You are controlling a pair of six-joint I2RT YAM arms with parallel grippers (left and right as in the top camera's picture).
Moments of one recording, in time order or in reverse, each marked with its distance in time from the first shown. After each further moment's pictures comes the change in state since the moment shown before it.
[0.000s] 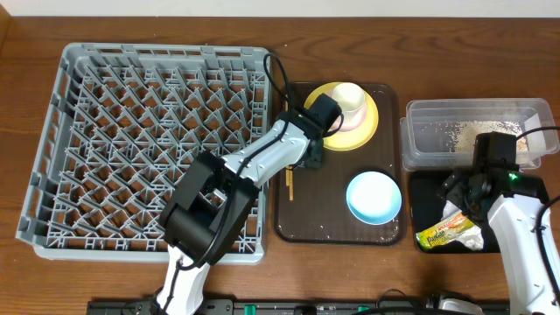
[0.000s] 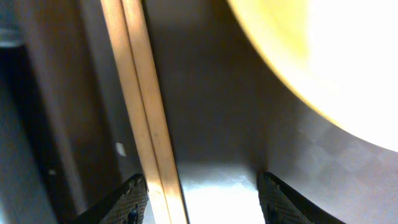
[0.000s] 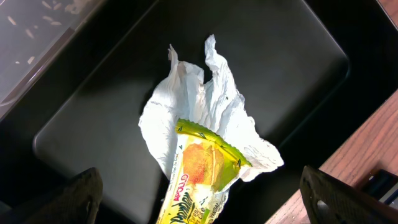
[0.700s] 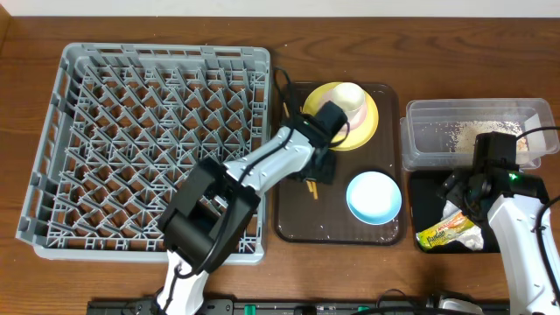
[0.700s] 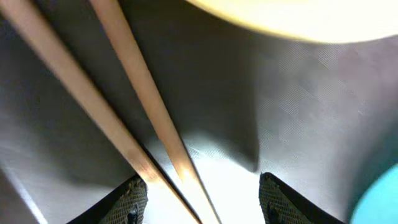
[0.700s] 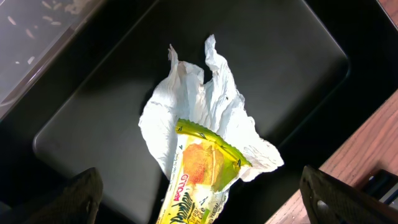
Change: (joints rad) left arm -0.046 -0.035 -0.029 -0.013 0.213 0.003; right arm 0.000 0.000 0.000 0.000 0.000 0.000
